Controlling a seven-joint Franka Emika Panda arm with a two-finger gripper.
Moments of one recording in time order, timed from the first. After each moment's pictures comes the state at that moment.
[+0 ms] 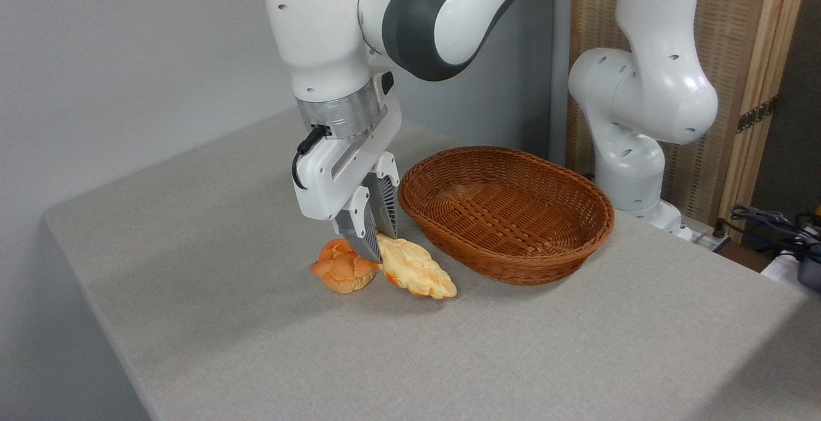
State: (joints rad) arm -0.14 -0.12 0.04 -2.09 -0.04 1.88 1.81
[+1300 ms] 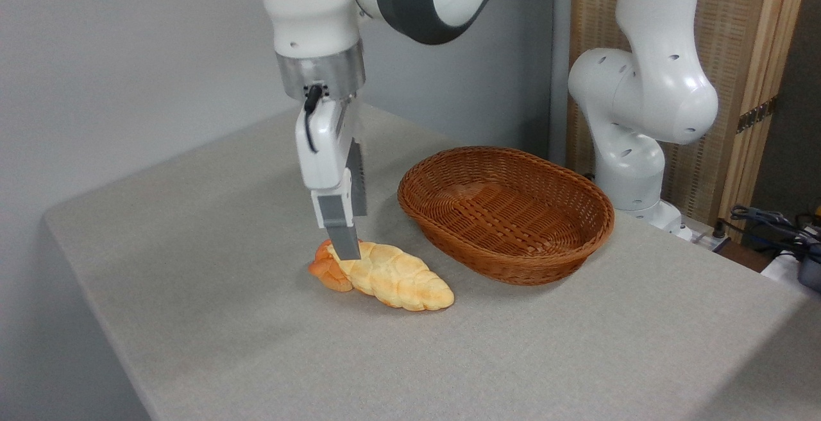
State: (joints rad) arm -0.14 -0.12 0.05 -1.98 -0.04 1.88 1.37
